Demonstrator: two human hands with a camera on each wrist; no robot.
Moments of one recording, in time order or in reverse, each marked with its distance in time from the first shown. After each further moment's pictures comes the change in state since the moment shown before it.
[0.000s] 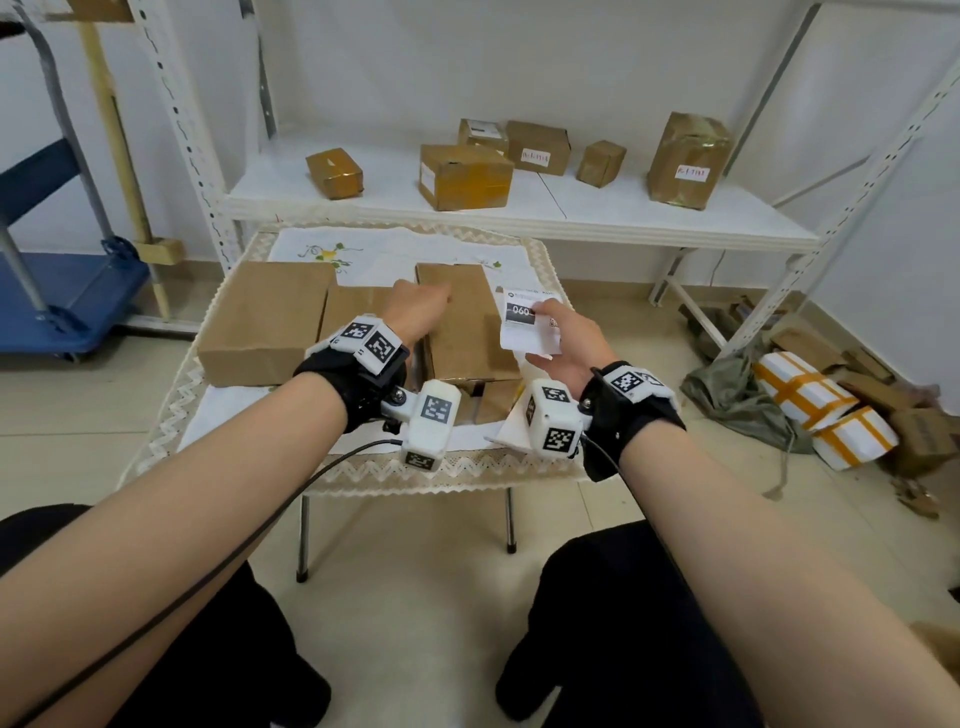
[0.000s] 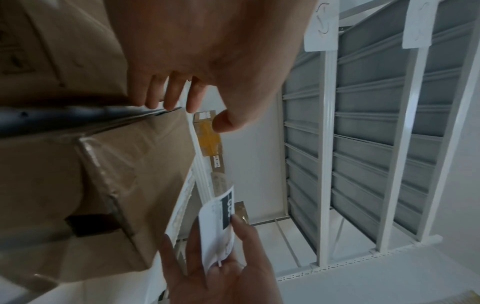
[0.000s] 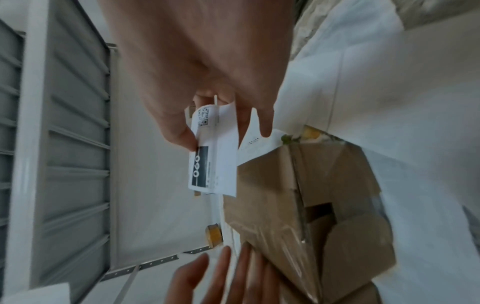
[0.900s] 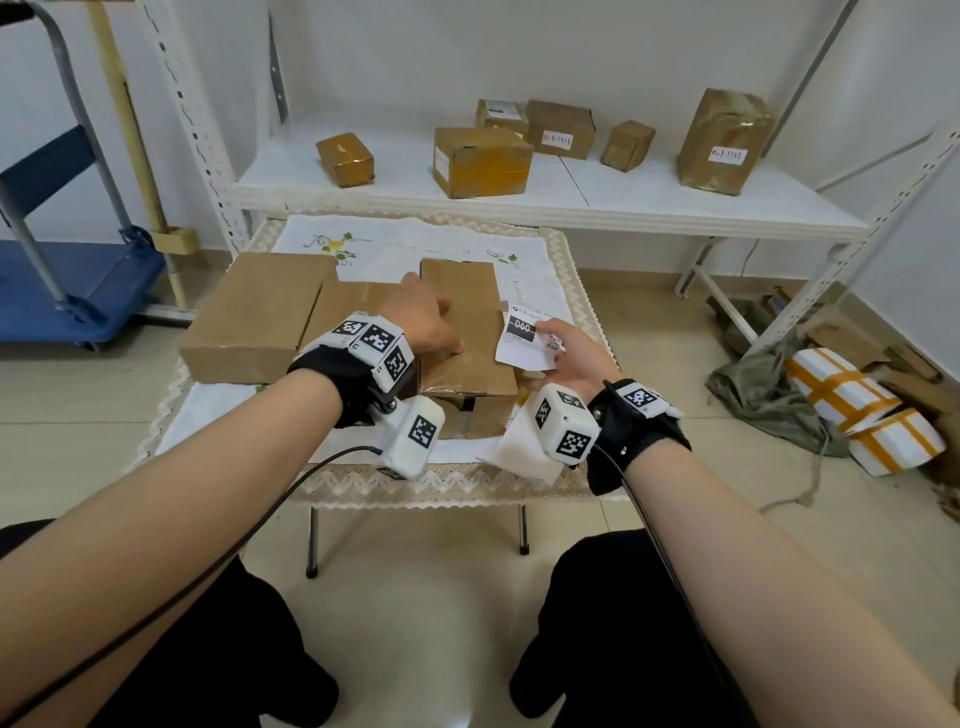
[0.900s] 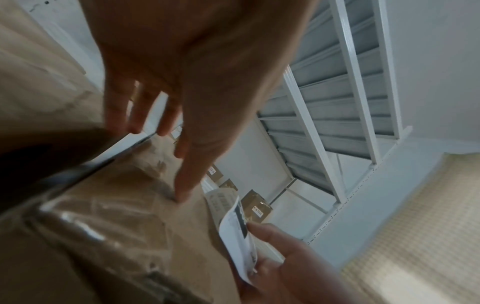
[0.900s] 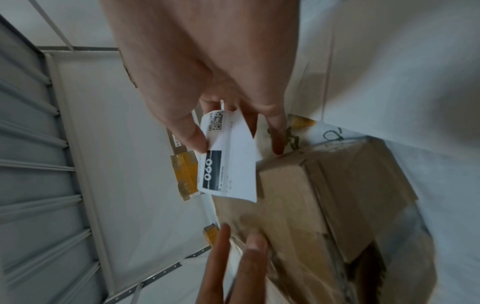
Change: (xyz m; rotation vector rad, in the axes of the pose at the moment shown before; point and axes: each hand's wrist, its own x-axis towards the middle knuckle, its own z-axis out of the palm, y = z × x) left_hand 0.043 -0.017 -0.007 0.825 -0.128 0.215; right_hand 0.010 0.014 0.001 0.158 -0.178 0.270
